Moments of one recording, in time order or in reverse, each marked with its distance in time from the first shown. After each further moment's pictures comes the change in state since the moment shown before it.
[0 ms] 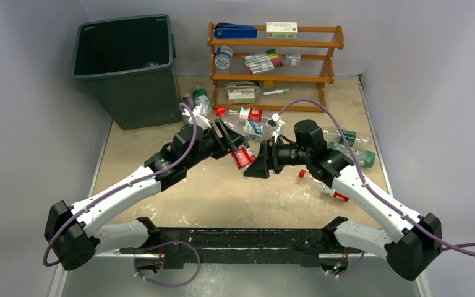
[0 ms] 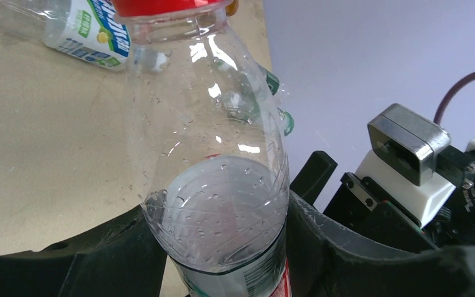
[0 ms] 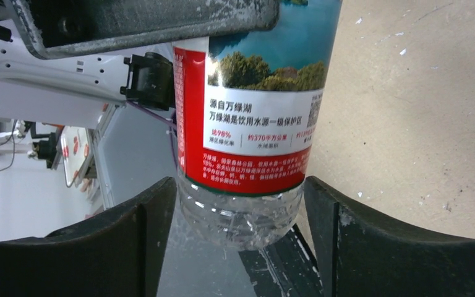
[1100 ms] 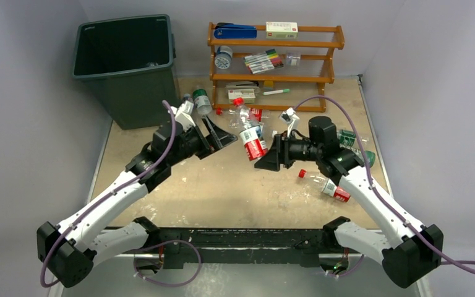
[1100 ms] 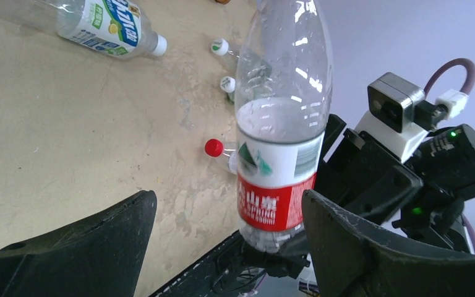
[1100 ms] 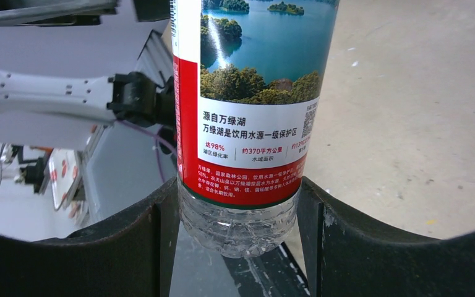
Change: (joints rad) left arm 0.174 -0.137 -0.006 -0.138 0.216 0.025; right arm -0.172 -0.047 0.000 -0.058 -0.042 -0.072
